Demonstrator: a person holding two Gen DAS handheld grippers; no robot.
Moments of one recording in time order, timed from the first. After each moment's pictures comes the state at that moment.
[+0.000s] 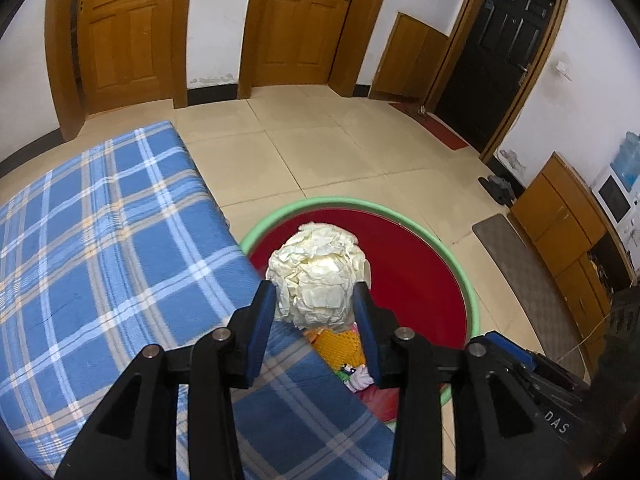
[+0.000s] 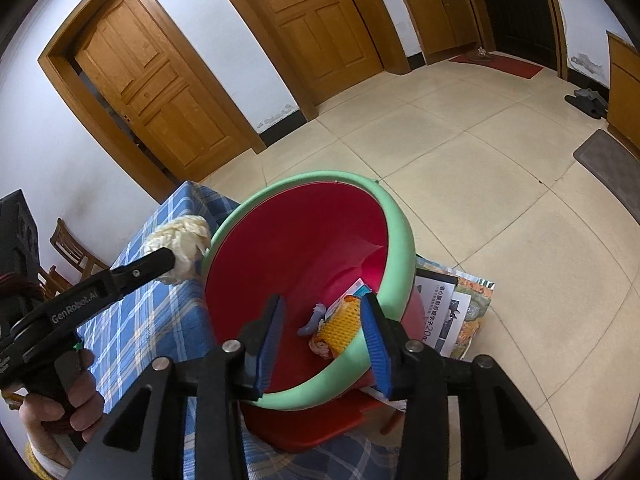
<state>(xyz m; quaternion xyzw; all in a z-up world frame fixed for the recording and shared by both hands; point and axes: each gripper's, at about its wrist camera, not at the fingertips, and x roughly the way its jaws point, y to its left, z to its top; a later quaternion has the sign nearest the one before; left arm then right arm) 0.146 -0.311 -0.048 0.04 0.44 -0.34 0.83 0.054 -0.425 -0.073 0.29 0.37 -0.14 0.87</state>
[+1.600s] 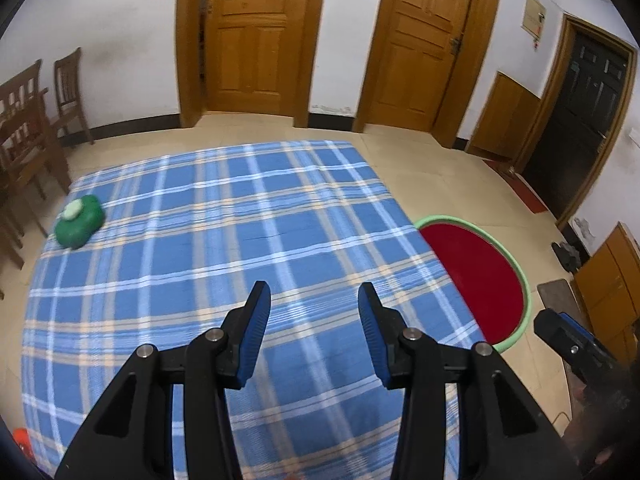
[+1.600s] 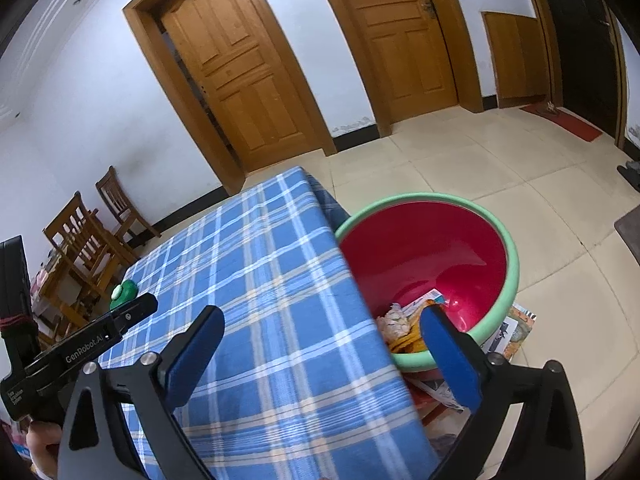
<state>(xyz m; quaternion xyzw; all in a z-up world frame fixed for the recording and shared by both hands) 0.075 -0.124 0.002 -0.02 0.40 -0.15 0.91 0.050 -0.305 -0.001 0.20 0.34 -0.03 0.92</state>
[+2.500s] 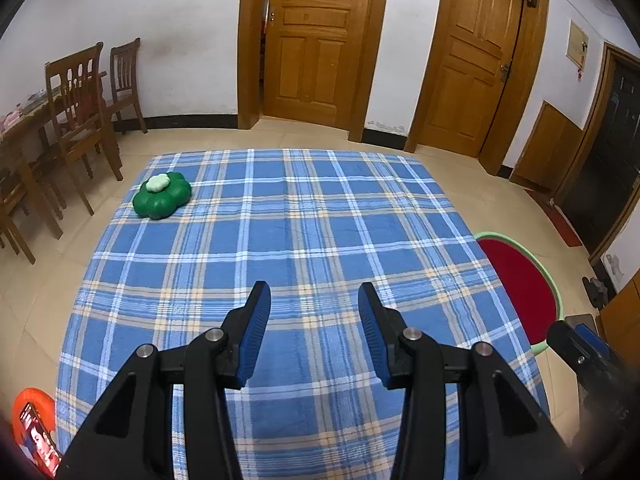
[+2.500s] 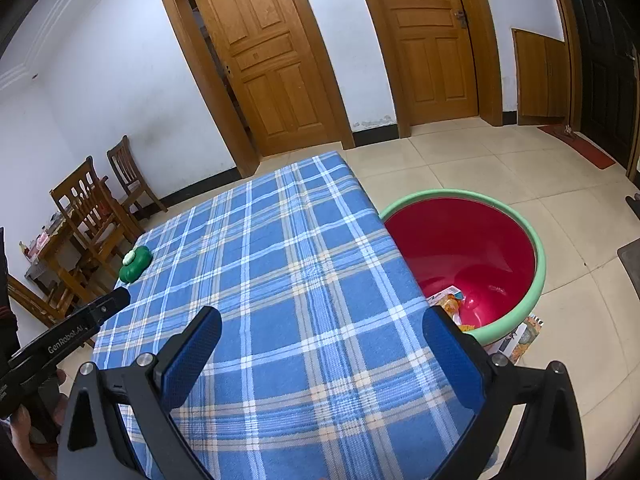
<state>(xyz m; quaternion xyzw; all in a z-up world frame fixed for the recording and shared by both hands) 0.045 -0.055 0.006 -0.04 0.38 -0.06 0.92 0.045 -0.247 0.002 0.16 0.35 -0.01 0.92</state>
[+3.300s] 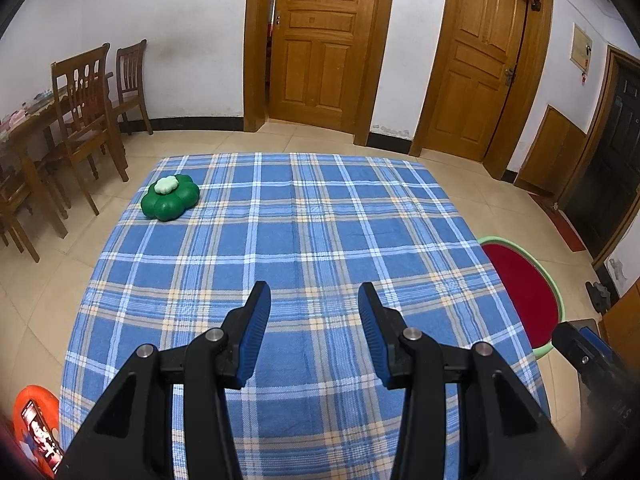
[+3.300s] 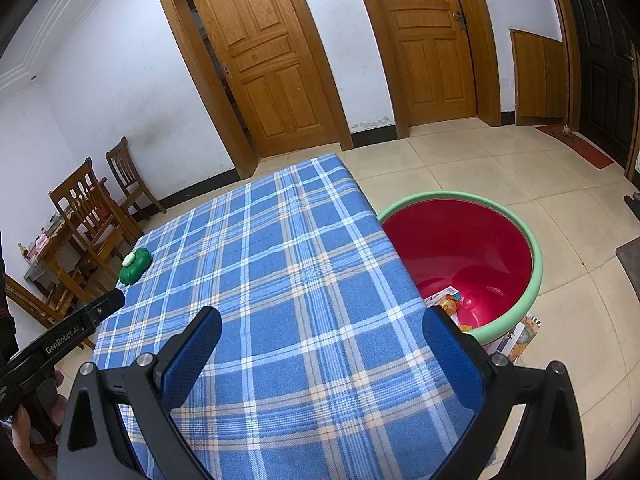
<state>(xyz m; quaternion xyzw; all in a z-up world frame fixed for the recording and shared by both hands) 0.043 -0.052 0.010 -0.04 0.37 -0.05 0.92 0.045 -0.248 0.002 0.16 0.35 -0.01 0.92</state>
